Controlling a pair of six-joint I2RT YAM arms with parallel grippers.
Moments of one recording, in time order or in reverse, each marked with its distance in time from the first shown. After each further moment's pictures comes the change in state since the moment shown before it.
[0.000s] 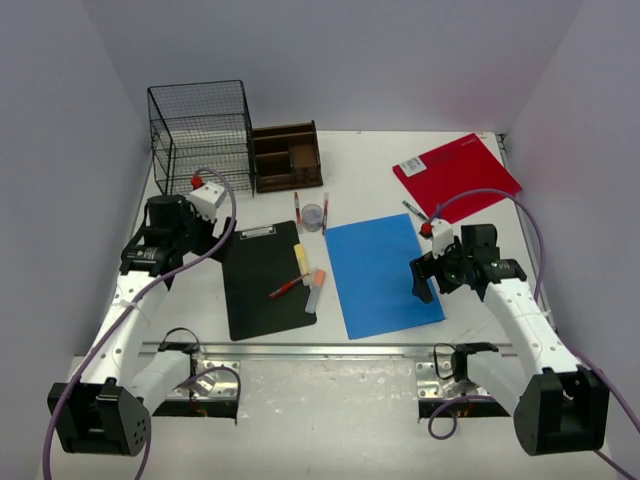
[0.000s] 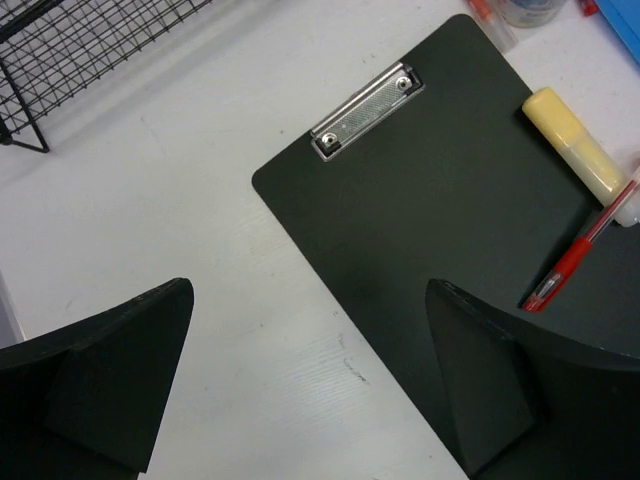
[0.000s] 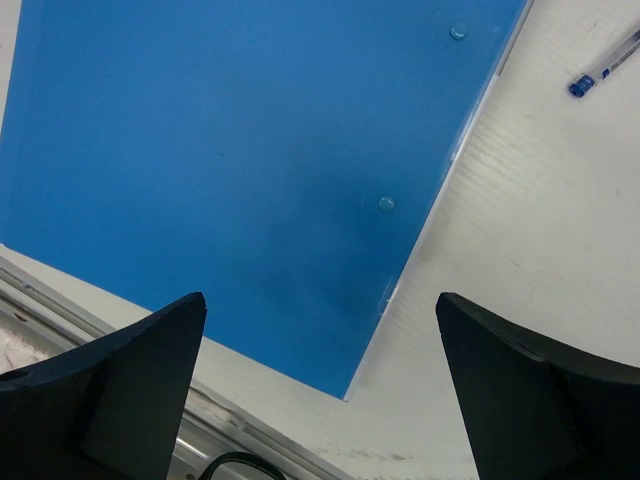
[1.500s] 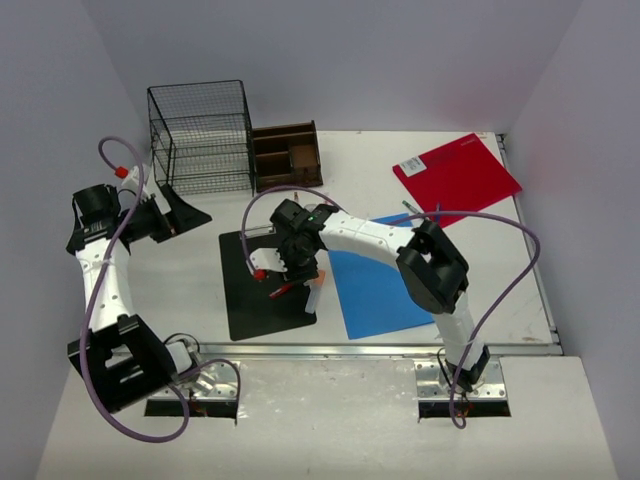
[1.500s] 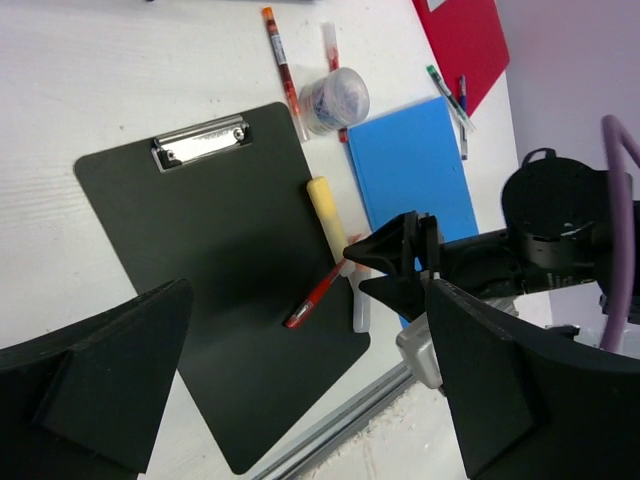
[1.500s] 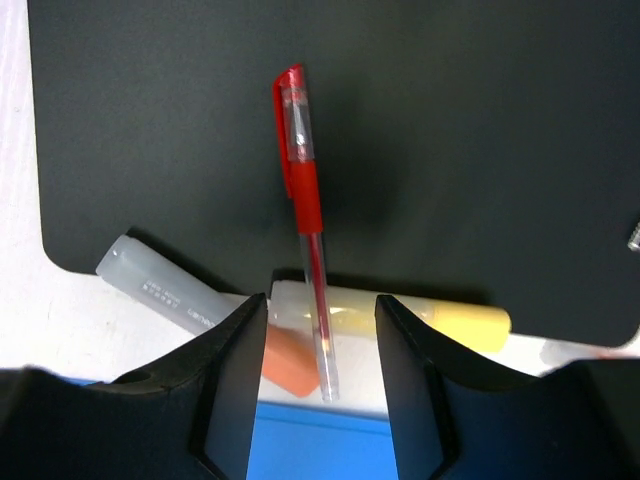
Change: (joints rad) left arm 0.528 0.244 0.187 -0.154 0.784 -0.367; right arm 0.861 1.119 1.027 -0.149 0.025 -0.673
